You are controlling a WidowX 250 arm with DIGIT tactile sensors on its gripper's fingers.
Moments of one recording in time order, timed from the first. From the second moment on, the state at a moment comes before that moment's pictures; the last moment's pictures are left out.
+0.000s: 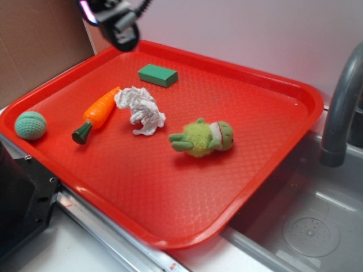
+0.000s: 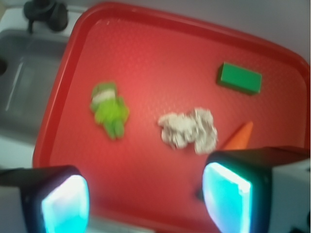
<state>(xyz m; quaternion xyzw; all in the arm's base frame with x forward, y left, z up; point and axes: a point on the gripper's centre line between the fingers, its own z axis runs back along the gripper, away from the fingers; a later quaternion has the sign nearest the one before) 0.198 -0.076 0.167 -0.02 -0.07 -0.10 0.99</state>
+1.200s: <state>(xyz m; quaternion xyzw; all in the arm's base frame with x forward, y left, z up) 0.232 -0.131 0.047 0.01 -0.03 -0.16 0.99</state>
